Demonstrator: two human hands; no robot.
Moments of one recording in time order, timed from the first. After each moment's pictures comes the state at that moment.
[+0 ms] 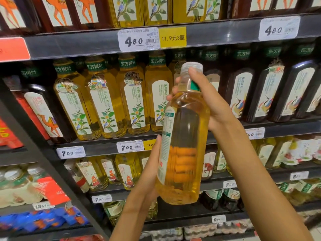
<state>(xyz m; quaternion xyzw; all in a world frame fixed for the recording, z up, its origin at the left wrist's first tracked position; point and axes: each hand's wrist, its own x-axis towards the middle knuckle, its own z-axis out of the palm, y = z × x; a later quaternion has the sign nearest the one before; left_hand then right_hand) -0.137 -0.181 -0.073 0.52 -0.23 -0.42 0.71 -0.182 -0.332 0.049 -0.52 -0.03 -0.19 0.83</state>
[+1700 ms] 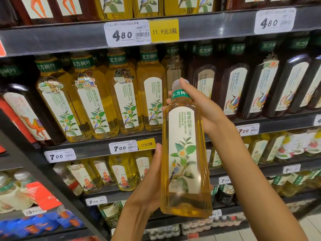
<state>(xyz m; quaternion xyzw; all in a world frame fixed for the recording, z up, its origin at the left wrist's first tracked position) -0.163 -0.172 -0.060 0.46 -0.24 -0.51 0.69 -0.174 -0.348 0.028 -0.51 0.08 -0.11 0.85</state>
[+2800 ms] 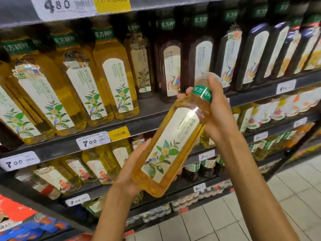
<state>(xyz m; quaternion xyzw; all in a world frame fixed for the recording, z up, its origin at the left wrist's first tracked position) -0.146 -0.198 -0.102 0.41 -0.21 -0.60 0.66 -0.247 -0.377 -0.033 -0.41 0.11 -0.39 0.82</state>
